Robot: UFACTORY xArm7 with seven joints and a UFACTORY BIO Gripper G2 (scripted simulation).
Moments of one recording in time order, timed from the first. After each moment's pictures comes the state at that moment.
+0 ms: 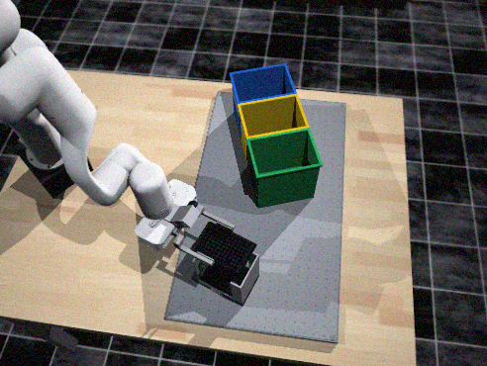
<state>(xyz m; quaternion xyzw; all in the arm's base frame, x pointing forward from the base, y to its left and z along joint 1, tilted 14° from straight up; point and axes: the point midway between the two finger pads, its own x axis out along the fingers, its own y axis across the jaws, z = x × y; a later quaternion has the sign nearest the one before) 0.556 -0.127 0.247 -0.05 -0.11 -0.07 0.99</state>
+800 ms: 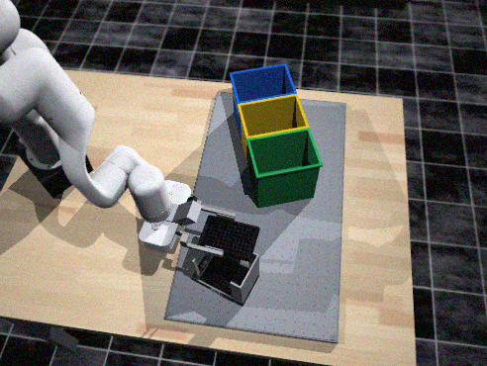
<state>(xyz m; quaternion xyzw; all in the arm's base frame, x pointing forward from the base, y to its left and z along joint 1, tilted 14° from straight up) 0.558 -0.104 0.247 -0.06 -0.11 0.04 0.99</state>
